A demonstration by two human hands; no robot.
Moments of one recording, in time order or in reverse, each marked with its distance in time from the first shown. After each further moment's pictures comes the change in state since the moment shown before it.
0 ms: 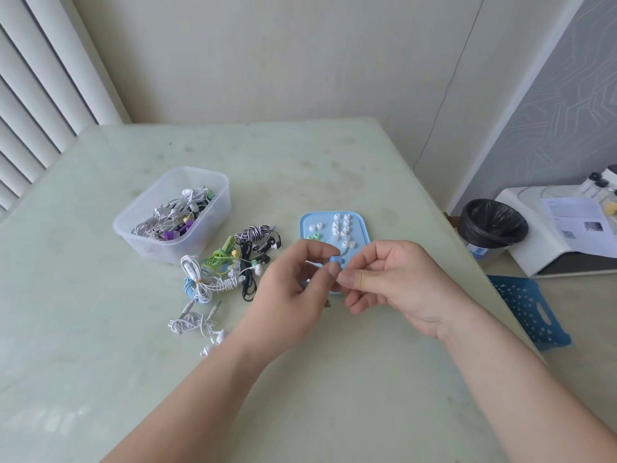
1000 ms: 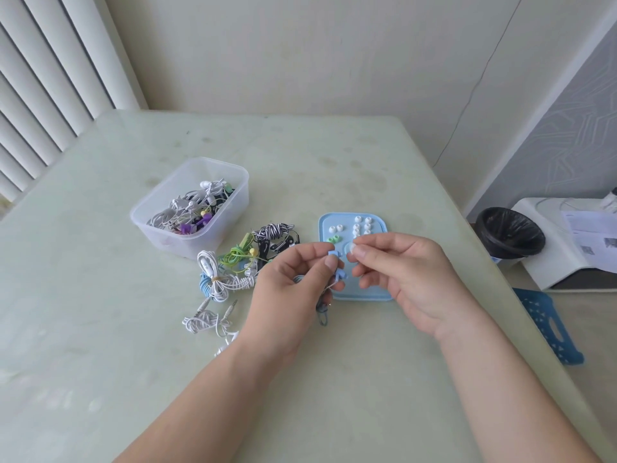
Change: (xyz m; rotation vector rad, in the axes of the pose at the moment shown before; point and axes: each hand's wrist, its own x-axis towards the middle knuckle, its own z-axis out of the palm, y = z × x) left_hand 0.009 -0.019 -0.008 -0.483 0.184 -0.162; right_hand 0.029 0.003 0.017 0.205 0.101 -0.089
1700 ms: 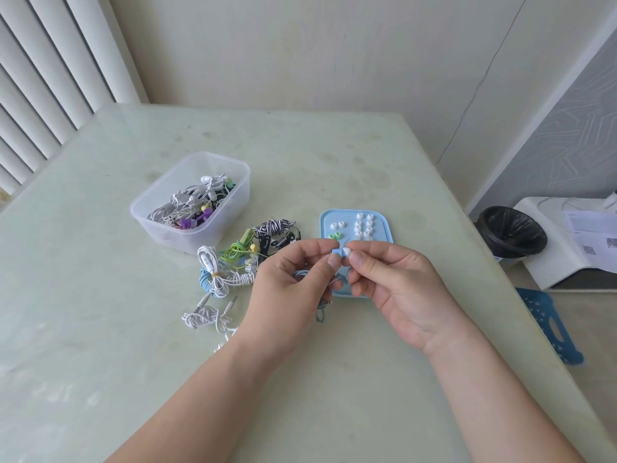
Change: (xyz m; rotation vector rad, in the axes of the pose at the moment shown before) left_hand -0.001 0.000 -0.004 0.080 -0.024 0.073; right_hand -0.006 0.018 0.010 0.164 -0.082 0.005
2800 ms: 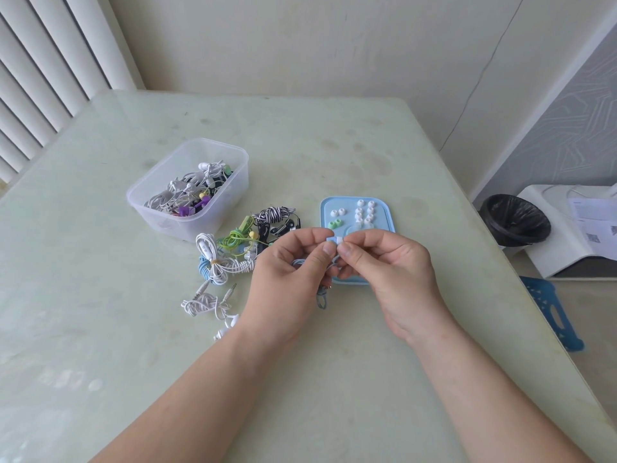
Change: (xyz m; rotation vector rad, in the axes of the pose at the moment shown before) left_hand -0.002 -0.003 0.004 -0.055 0.046 -0.017; right_hand 0.000 0.020 0.006 -0.203 0.086 -0.251
